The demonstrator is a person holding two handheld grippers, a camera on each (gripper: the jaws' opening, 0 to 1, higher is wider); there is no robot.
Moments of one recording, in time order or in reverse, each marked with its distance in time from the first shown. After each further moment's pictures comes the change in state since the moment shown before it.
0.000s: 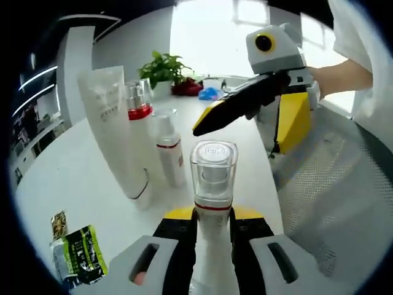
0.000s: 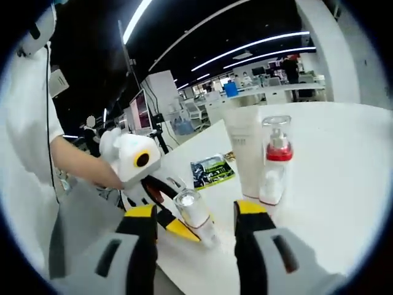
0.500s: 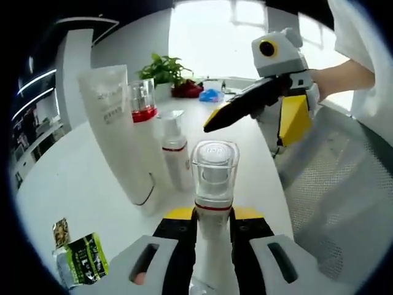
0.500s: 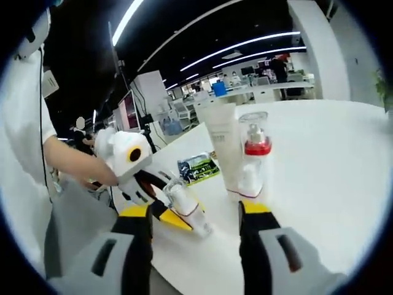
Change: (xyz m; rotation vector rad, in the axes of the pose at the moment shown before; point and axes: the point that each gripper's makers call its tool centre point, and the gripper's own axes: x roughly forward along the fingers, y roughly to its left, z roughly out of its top) left arm 0.009 0.014 0.006 0.028 -0.002 -0.006; right arm -0.014 -0.021 -0.006 0.025 0.005 -0.083
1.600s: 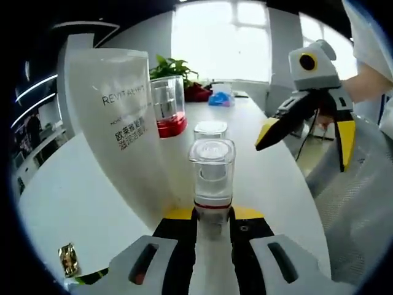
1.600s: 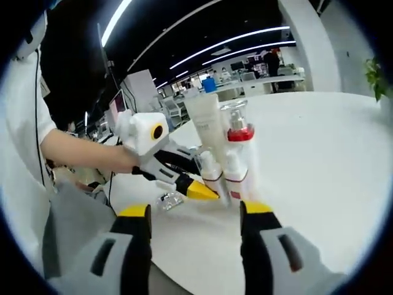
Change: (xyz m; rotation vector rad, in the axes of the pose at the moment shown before) left arm 0.030 0.042 0.023 0.016 -0.029 0.034; right arm -0.011 -0.012 -0.014 0.041 0.024 -0.048
